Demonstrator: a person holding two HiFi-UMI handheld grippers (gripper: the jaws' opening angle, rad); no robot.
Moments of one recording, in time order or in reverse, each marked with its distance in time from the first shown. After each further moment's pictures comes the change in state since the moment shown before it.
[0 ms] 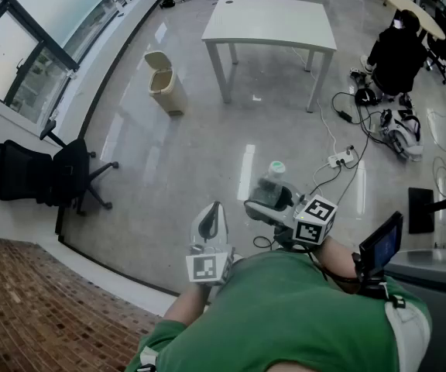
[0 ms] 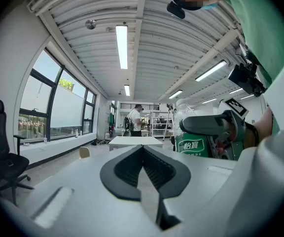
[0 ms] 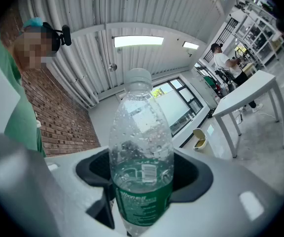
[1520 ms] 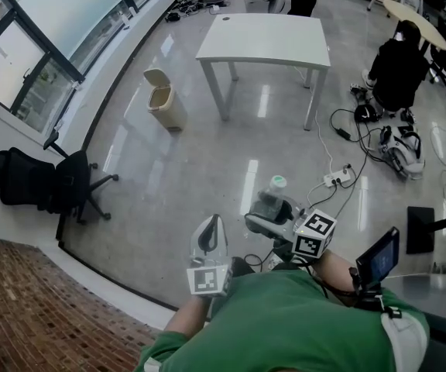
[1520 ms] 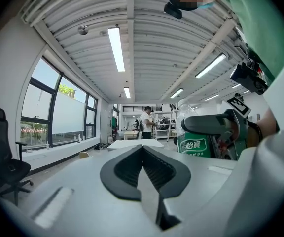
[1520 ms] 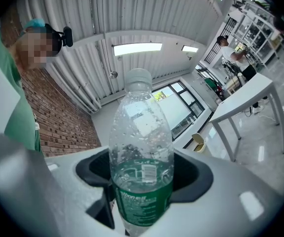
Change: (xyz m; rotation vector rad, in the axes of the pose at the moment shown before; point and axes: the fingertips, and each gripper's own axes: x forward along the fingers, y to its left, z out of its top) left arm 0.045 -0.069 0.011 0.050 -0.018 0.058; right arm -0.063 -0.048 0.038 0.019 -0.037 0.030
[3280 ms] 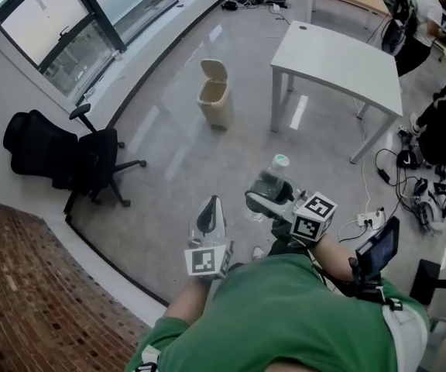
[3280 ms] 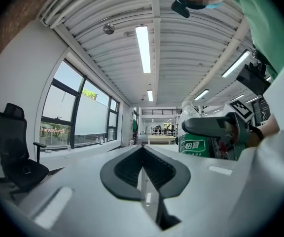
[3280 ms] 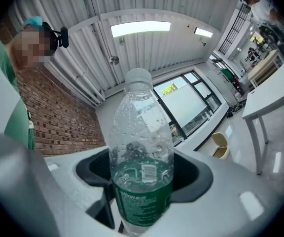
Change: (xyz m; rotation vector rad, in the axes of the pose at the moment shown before) left arm 0.080 0.288 -0.005 -0.068 -0.060 0.239; right arm 0.309 -0.043 0.015 -0.063 0.077 0.150
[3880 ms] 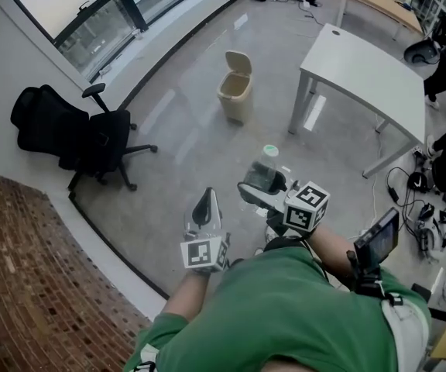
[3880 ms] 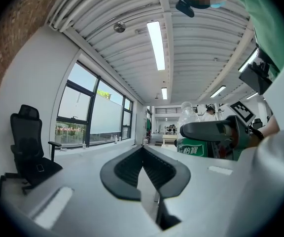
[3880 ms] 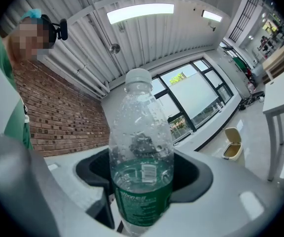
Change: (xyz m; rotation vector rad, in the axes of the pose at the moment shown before) left arm 0.038 0.072 0.001 -0.027 0.019 0.169; right arm 0.097 -0.031 0.000 -0.005 0.120 0.113
